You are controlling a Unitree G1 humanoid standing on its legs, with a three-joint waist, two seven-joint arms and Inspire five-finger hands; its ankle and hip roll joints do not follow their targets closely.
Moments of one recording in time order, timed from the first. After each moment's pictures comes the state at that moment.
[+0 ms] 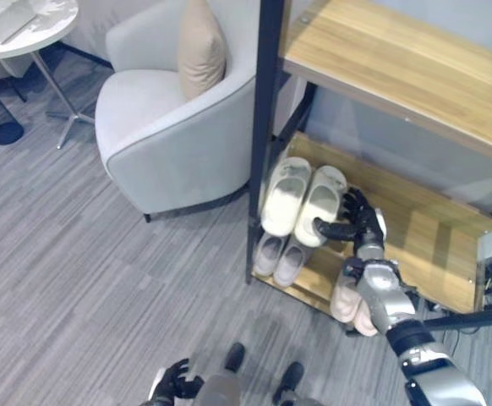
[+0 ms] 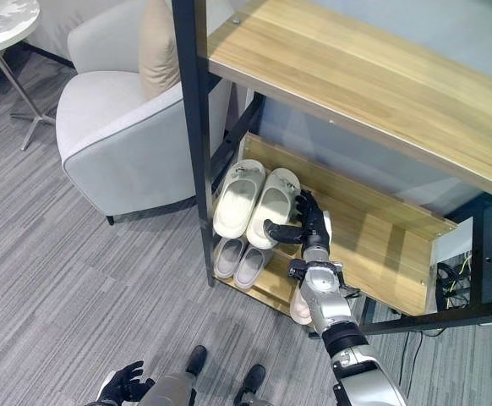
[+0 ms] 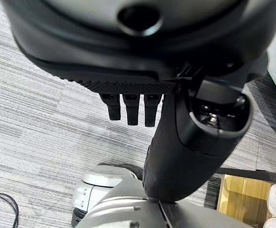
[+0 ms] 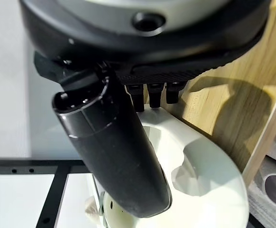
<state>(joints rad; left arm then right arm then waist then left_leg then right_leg) 0.06 0.26 -0.19 1.09 -0.10 -0.15 0.12 -0.46 -0.30 0.19 0.60 0.39 -0.17 -0.26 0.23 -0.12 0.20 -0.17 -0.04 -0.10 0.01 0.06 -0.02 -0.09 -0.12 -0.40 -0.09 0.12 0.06</state>
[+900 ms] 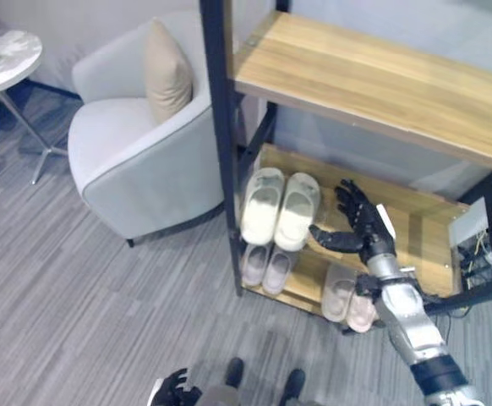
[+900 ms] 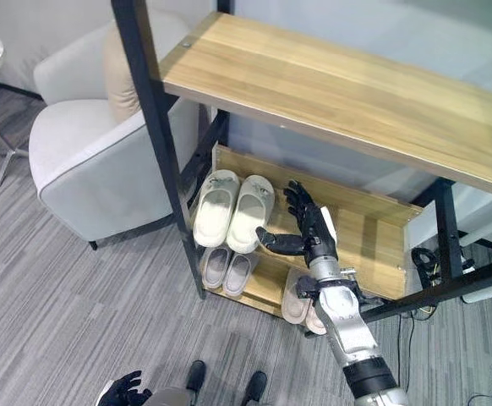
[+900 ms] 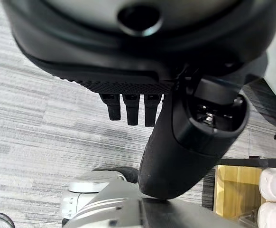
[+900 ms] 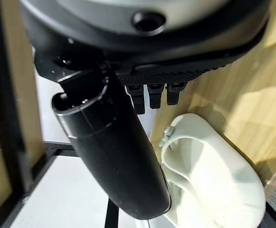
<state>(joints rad) 0.09 0.25 -0.15 1.10 -0.06 -0.14 0.10 -0.13 -0.41 0.16 0.08 0.31 -0.17 -0.09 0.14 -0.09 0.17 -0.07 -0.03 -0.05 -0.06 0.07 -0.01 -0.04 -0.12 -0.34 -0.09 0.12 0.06</state>
